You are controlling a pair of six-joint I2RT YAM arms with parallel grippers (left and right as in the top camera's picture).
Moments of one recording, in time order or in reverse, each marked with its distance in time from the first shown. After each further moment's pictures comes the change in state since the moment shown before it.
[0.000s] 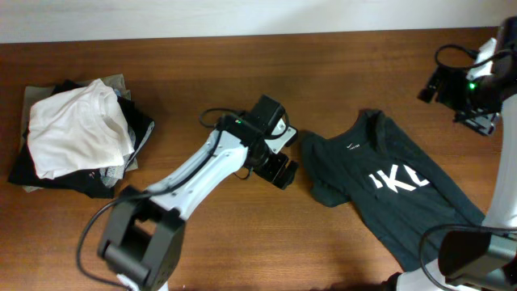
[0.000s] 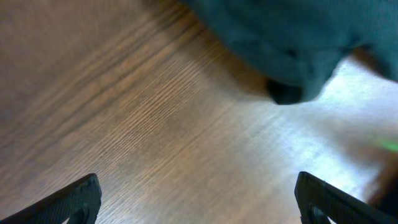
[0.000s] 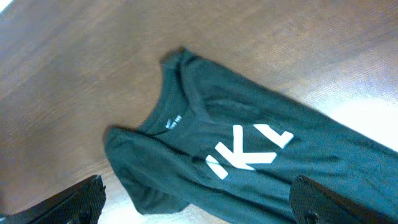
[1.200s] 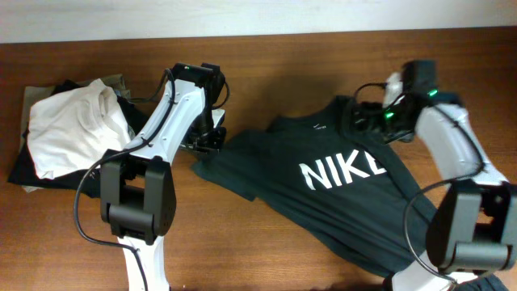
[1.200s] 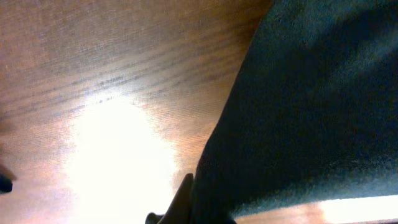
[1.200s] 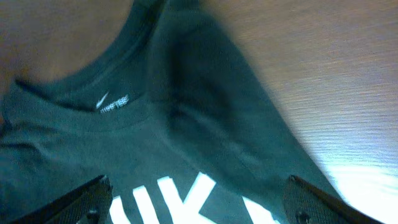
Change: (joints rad) left arm 0.326 0.261 0.392 -0.608 -0.266 -0.053; right arm 0.232 0.075 -0.615 0.685 -0.046 -0.118
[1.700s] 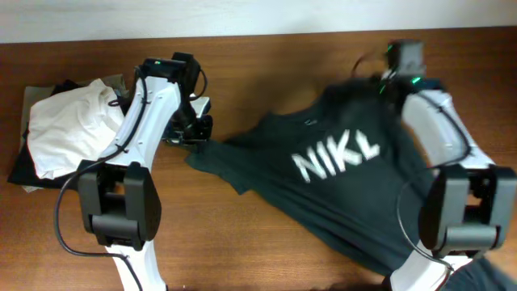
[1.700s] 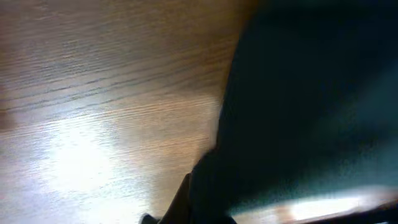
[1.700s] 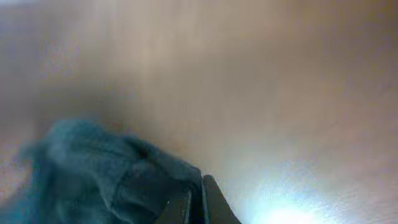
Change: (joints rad) left arm 0.103 -0.069 0.000 0.037 0.124 0.003; right arm 0.041 0.101 0.192 0.242 0.378 0.021
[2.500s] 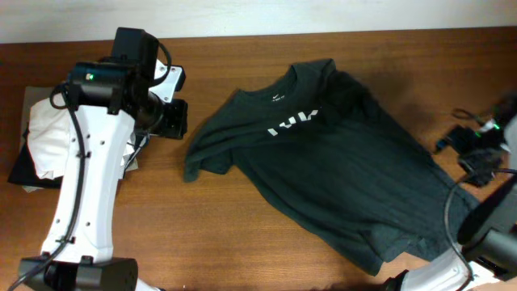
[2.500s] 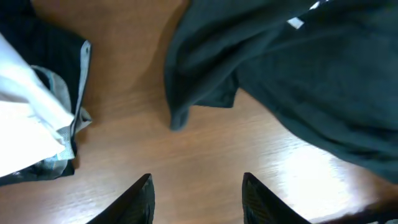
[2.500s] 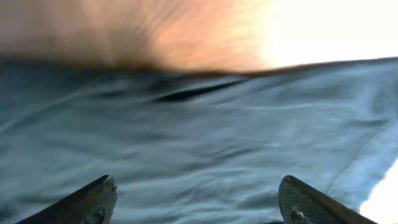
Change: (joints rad) left arm 0.041 -0.364 0.099 -0.064 -0.009 0.072; right arm -0.560 -0.017 -0.047 -0.647 -0.275 0.190
